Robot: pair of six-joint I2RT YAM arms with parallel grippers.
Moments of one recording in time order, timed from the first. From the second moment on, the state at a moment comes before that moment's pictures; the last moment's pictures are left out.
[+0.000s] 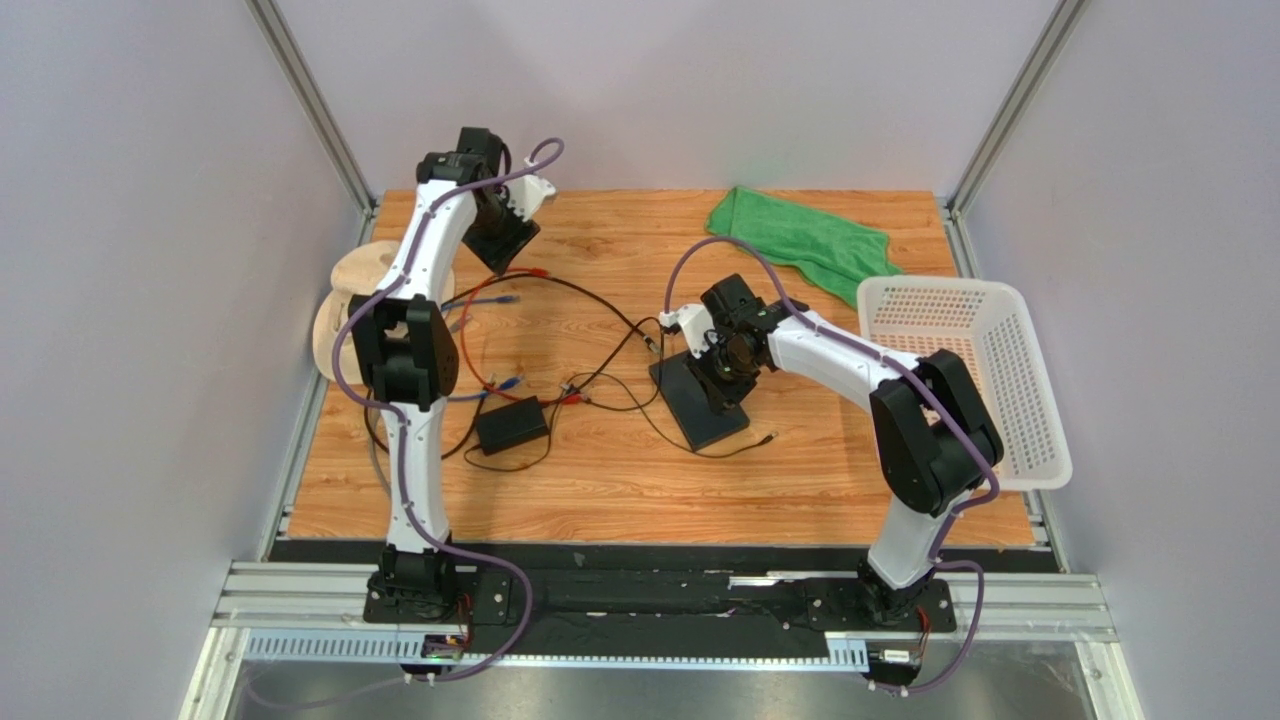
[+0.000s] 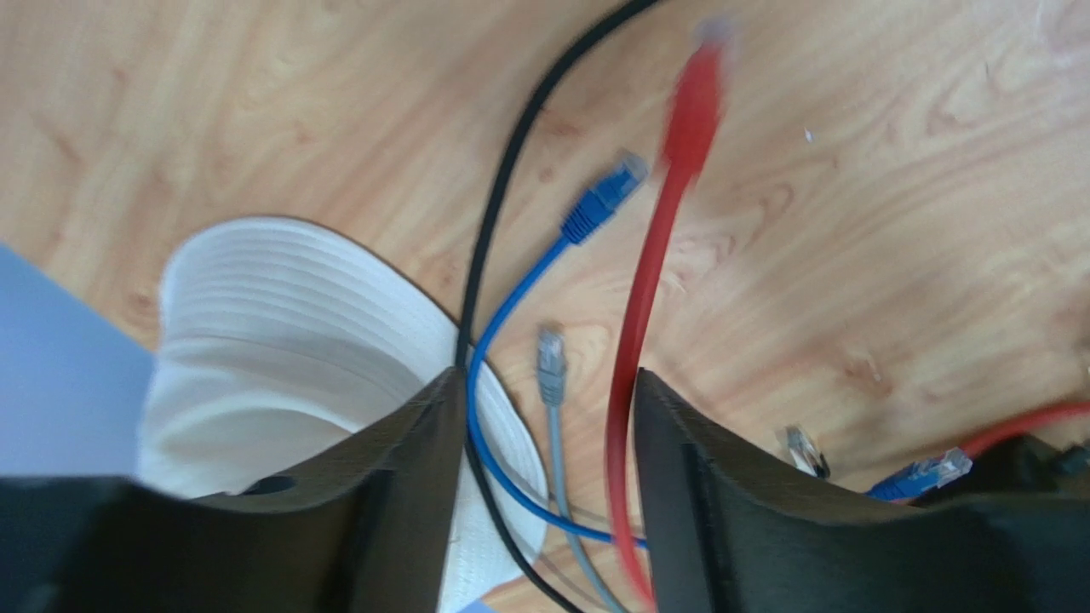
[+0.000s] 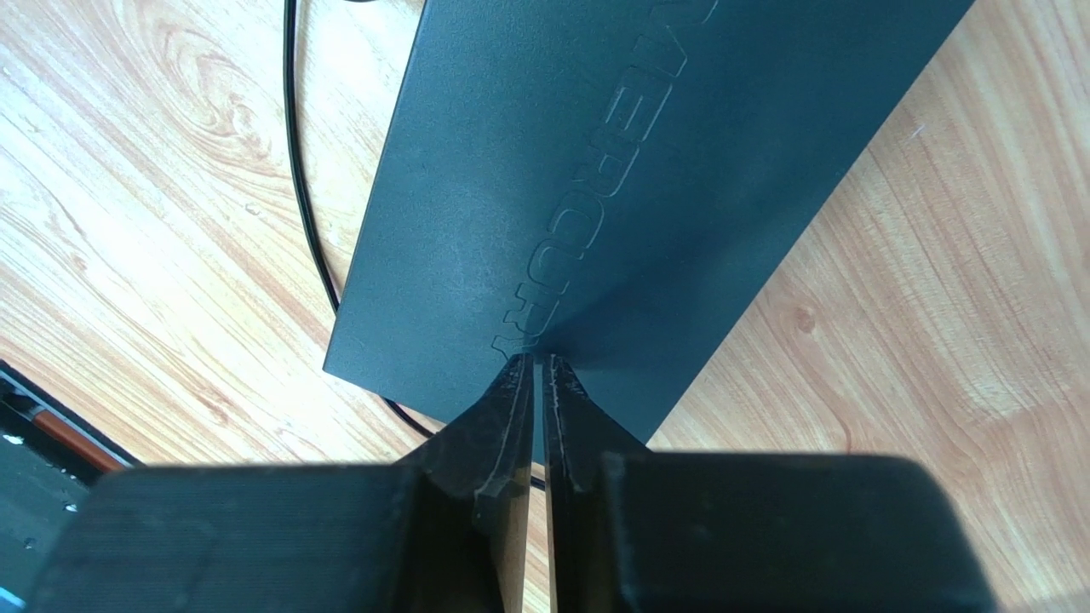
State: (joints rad) left arm -0.11 2.30 2.32 -1.21 0.07 0.69; right arm 0.56 1.77 1.22 -0.66 -0.22 -0.25
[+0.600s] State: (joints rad) left arm -0.41 2.00 1.68 -0.93 0.32 0.58; right arm 0.51 1.51 1.26 -0.68 -0.22 -0.28
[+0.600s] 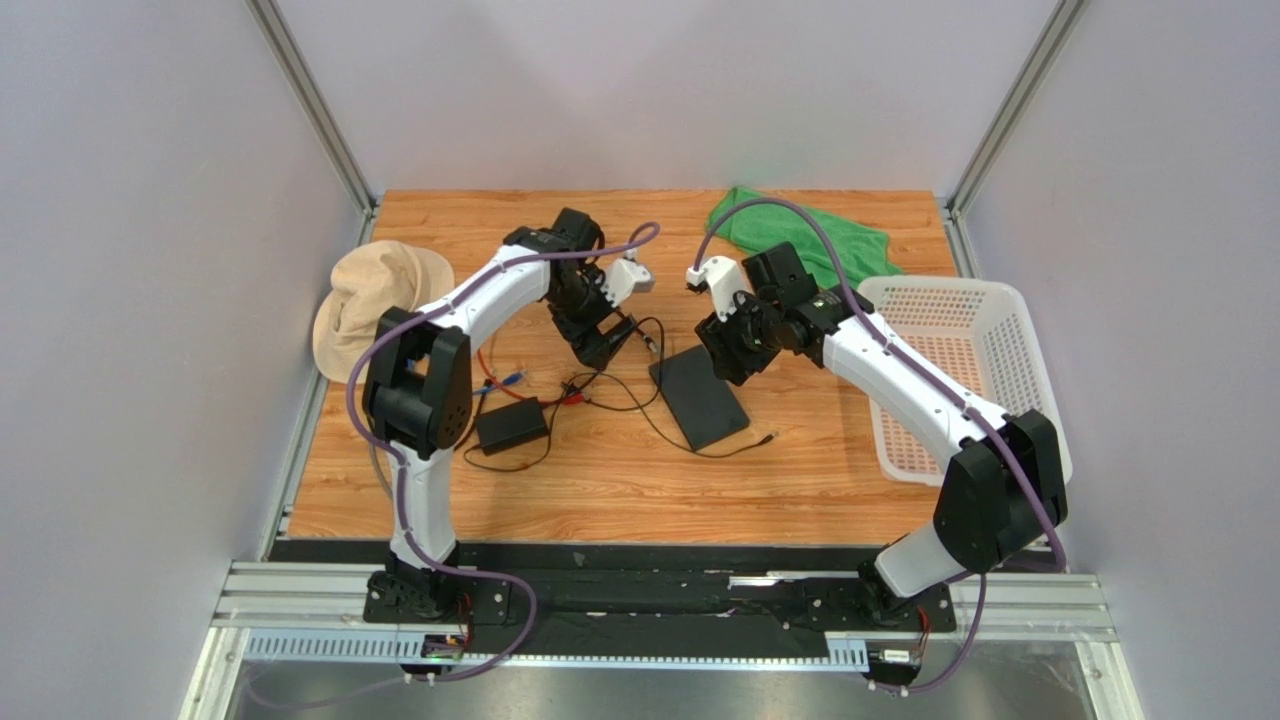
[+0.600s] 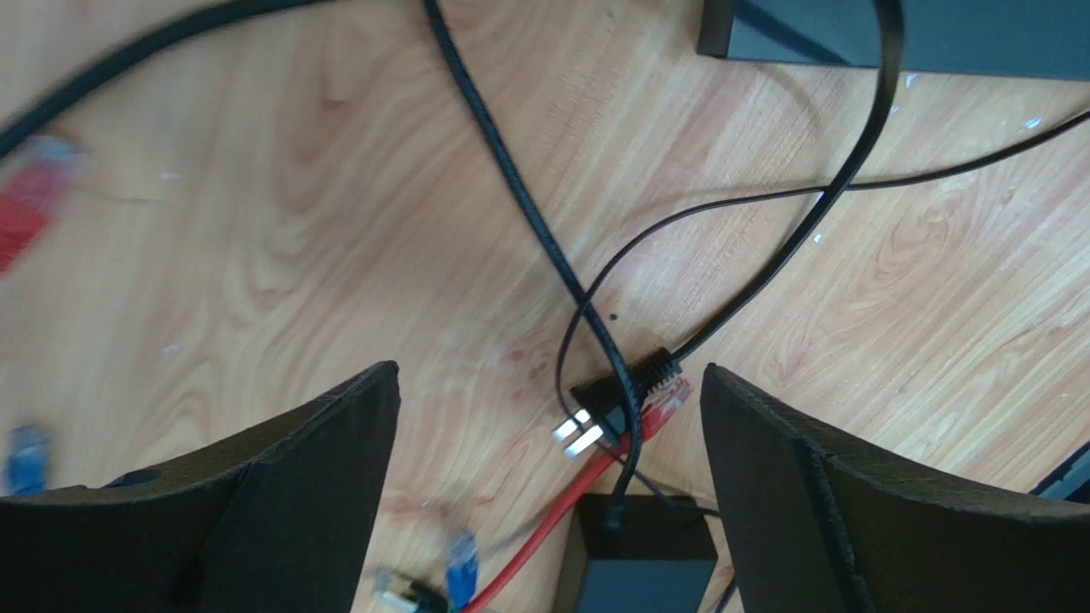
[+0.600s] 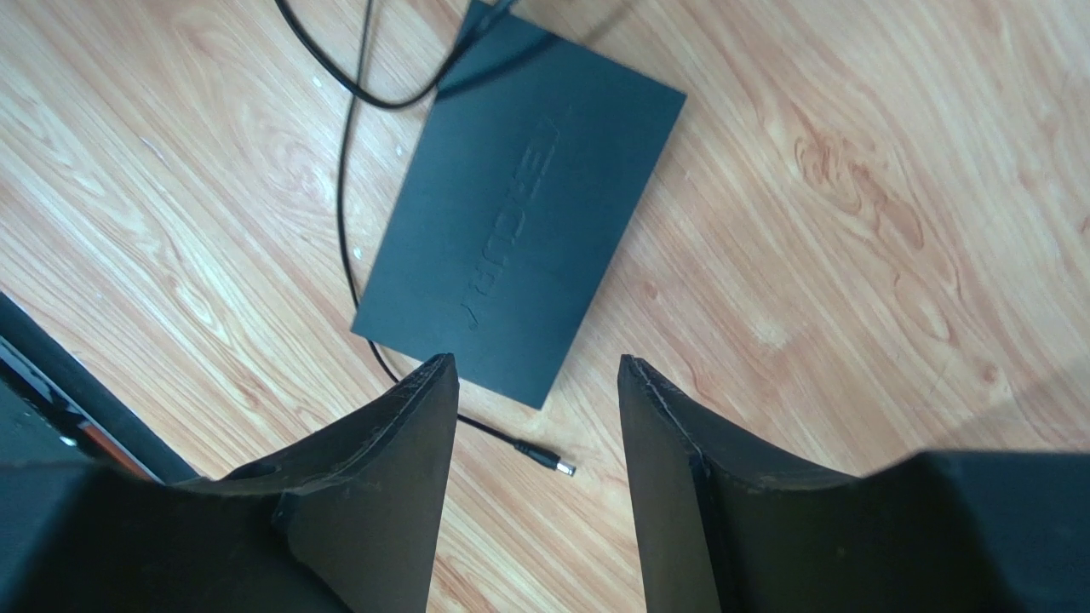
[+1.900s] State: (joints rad) left arm -0.01 1.94 1.66 -1.02 0.08 0.79; right arm 0.48 1.56 1.21 -0.70 -0.19 -0.29
